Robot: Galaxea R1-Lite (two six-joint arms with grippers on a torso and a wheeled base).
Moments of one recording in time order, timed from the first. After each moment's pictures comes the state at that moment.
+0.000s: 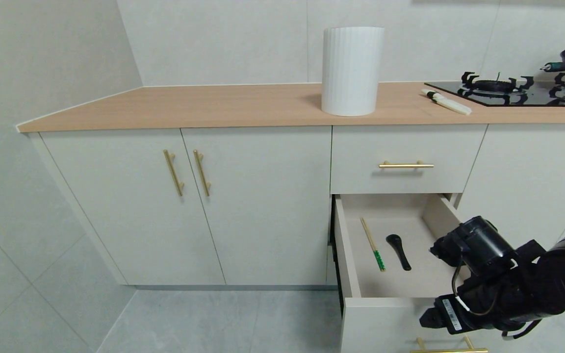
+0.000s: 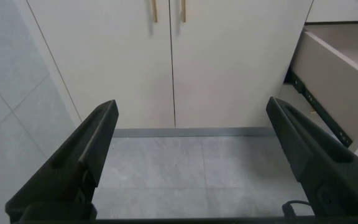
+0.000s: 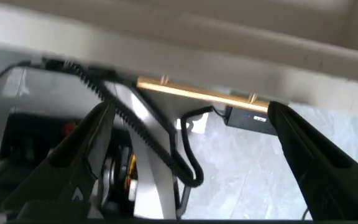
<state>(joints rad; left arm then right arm) 0.00 0.00 0.00 0.00 -0.01 0.00 0.46 1.77 -0.76 0.15 -0.15 0.29</state>
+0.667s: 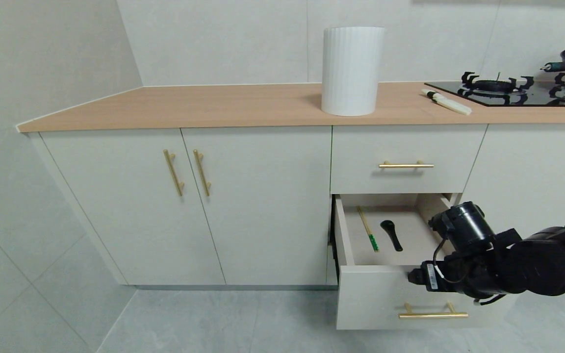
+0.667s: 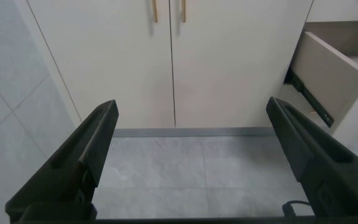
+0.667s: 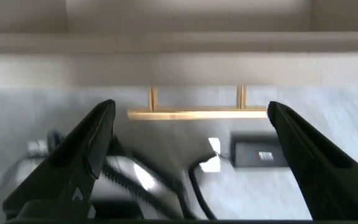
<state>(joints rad) 0.00 0.00 0.00 0.00 -0.01 0.00 0.38 1.90 -0.80 -0.13 -0.26 0.35</state>
